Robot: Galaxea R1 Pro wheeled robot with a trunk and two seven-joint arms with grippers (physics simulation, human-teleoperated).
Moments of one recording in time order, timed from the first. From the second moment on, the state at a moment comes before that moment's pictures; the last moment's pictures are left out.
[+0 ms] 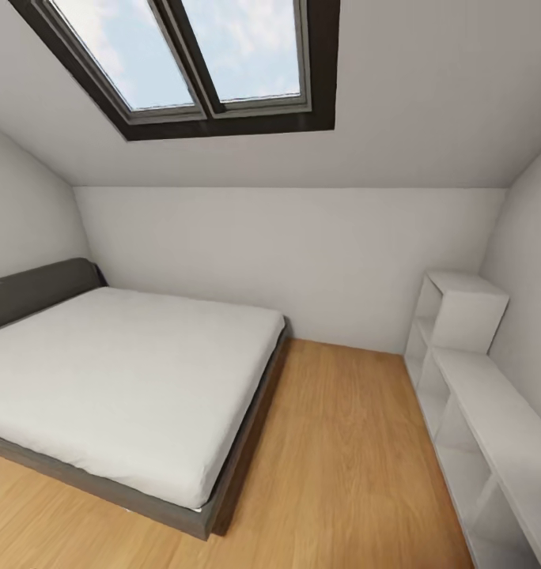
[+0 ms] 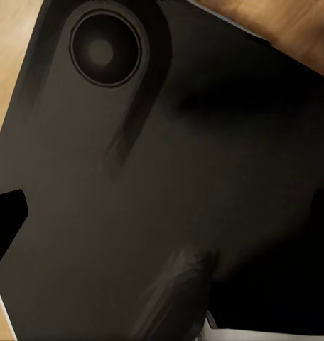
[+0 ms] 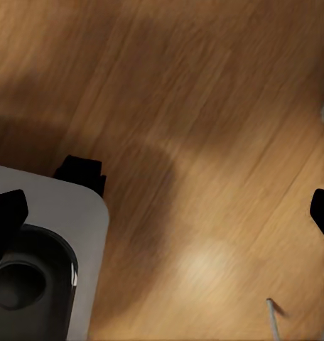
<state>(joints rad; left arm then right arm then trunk) 0.00 -0.05 0.00 -0.02 0.46 -0.01 0.00 -0.25 -0.15 -0.54 0.03 0.78 -0.04 0.05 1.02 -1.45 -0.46</state>
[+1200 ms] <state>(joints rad) 0.00 -0.05 0.01 -0.03 0.47 -0.01 0.00 -0.25 -0.15 -0.54 0.03 0.78 -0.05 0.05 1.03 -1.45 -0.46</state>
